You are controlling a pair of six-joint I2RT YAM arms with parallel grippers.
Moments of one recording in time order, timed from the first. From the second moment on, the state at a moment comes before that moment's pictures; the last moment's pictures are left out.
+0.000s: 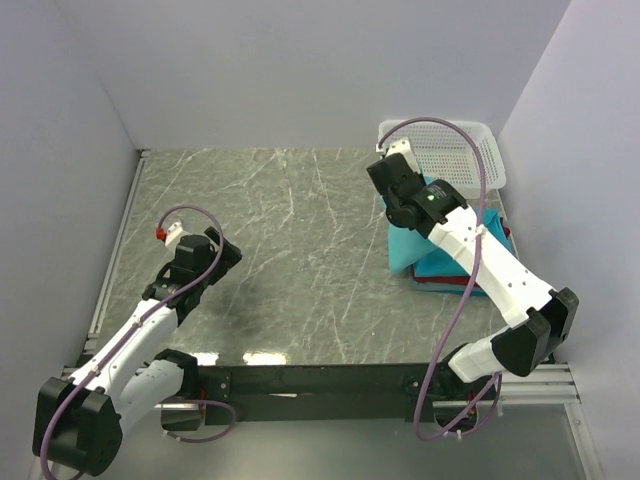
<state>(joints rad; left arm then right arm) -0.29 0.91 0.51 -0.25 -0.25 -0.91 0.61 1.44 1.52 -1.00 0.80 0.08</state>
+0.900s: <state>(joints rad) -0.28 0.91 0.51 -0.25 -0.25 -0.90 0.33 1.41 1.52 -1.00 0.61 -0.04</state>
